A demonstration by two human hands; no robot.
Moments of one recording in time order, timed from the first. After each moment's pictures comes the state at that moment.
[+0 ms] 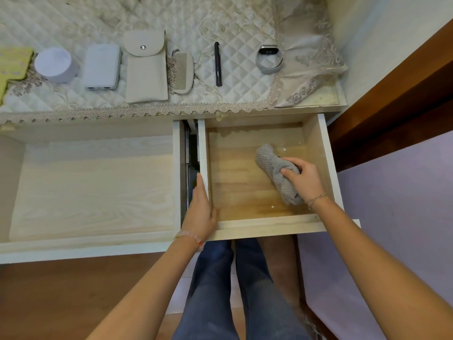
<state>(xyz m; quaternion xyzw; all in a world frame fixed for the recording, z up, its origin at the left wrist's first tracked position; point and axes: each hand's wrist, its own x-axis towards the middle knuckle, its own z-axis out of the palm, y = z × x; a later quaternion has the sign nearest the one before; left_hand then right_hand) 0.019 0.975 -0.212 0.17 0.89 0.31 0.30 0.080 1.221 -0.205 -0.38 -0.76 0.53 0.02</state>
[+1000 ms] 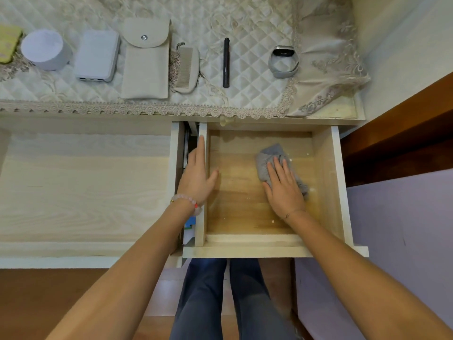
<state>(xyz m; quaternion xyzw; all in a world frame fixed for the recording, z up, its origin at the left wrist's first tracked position) -0.062 1.022 -0.226 0.17 0.90 0.35 0.21 0.055 1.215 -0.294 -0.17 -0.97 0.14 -0.09</state>
